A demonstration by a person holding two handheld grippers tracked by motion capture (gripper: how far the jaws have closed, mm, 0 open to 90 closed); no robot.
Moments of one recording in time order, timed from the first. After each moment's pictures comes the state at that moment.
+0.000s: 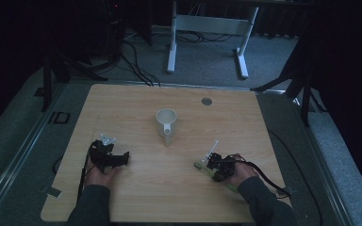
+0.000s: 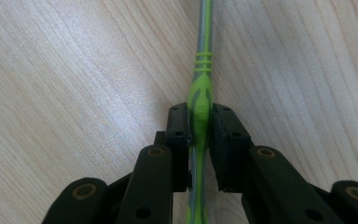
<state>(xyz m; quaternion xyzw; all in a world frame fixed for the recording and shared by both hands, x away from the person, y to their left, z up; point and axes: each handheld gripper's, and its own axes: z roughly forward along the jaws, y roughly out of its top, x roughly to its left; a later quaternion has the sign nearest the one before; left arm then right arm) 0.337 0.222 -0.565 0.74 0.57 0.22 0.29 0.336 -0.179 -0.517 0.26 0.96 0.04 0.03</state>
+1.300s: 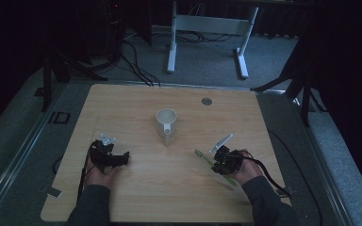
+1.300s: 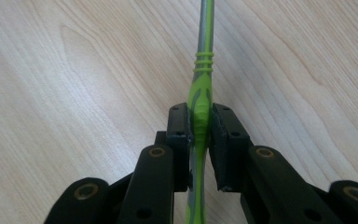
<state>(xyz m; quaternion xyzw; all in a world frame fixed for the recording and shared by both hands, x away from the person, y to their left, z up) 0.337 0.222 -0.565 0.74 0.57 0.22 0.29 0.338 -0.196 -0.488 0.28 0.94 0.16 0.06</state>
